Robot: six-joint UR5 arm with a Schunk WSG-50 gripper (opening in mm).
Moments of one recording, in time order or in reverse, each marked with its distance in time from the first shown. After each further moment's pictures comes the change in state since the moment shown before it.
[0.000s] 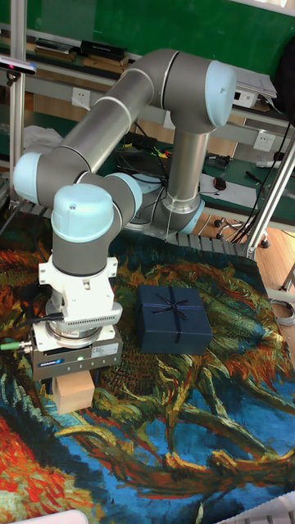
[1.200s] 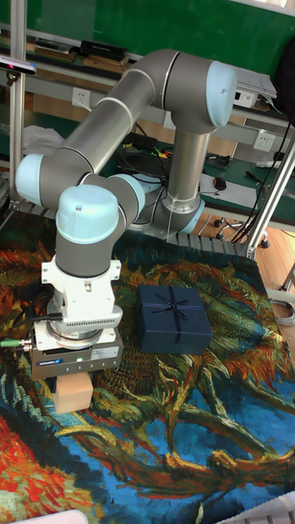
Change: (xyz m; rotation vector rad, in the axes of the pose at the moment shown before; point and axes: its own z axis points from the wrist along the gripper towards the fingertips) arm -0.002 -0.002 -0.002 0.024 0.012 0.058
